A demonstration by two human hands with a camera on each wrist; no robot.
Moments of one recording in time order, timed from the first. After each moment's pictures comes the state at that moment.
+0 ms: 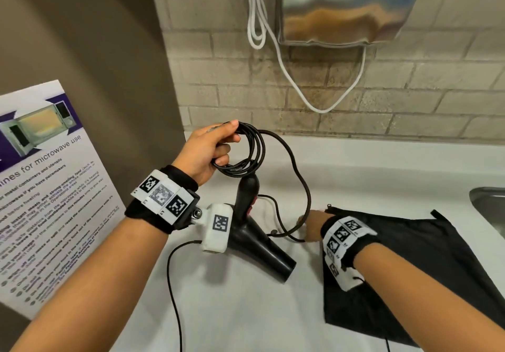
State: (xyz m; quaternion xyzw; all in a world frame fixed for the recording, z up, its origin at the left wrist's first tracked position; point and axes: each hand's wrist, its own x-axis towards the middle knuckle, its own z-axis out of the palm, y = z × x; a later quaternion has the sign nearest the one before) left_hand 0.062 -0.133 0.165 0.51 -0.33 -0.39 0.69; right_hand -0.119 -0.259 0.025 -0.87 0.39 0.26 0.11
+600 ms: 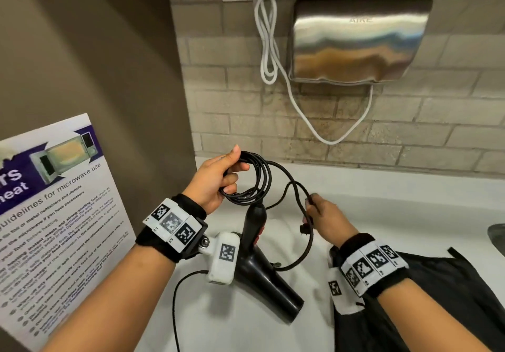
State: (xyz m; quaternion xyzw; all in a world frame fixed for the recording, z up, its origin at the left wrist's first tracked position) left_hand 0.073 -0.137 0.164 0.50 -0.31 -0.42 0.70; right_hand -0.110 -0.269 0.069 -0.80 0.36 -0.24 0.40
